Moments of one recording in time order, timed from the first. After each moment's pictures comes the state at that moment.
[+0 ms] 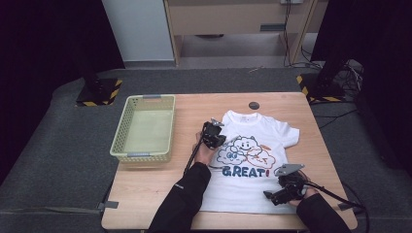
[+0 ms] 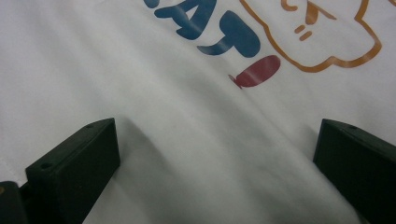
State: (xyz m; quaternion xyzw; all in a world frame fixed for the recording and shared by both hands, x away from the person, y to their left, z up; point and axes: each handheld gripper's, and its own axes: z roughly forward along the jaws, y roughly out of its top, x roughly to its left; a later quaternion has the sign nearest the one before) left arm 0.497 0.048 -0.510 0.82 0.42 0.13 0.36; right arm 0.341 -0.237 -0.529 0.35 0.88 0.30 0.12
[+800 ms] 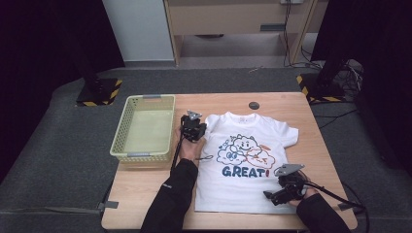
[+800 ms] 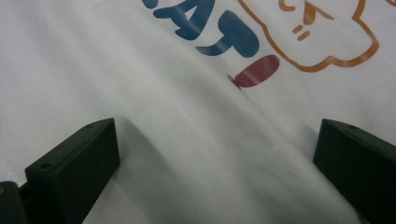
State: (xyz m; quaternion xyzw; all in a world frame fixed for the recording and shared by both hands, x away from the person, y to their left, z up) left arm 0.497 0.113 -0.483 0.75 0.49 0.20 0.39; right arm 0.340 -0.237 -0.529 0.35 0.88 0.30 0.12
